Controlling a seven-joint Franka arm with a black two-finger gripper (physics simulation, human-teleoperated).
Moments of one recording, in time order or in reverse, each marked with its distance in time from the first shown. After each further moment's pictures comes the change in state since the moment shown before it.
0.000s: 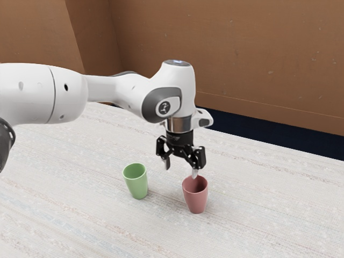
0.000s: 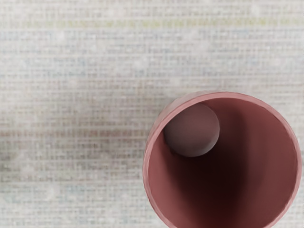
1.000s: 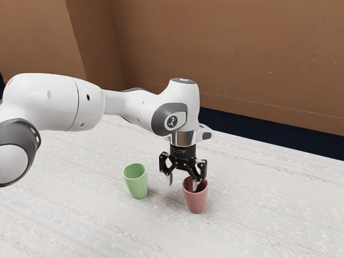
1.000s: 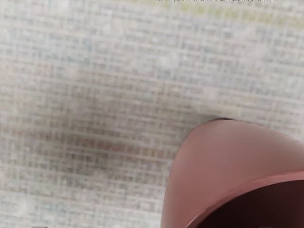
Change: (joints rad) arm 0.005 0.132 0.016 0.045 -0.025 0.015 -0.133
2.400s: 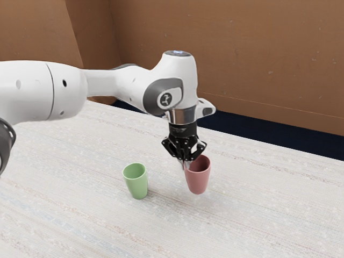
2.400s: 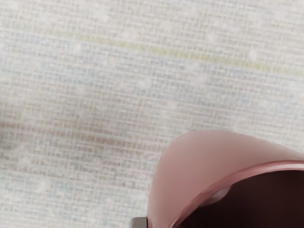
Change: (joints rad) arm -0.023 -0.134 0.001 0.012 0.014 -0.034 -0.038
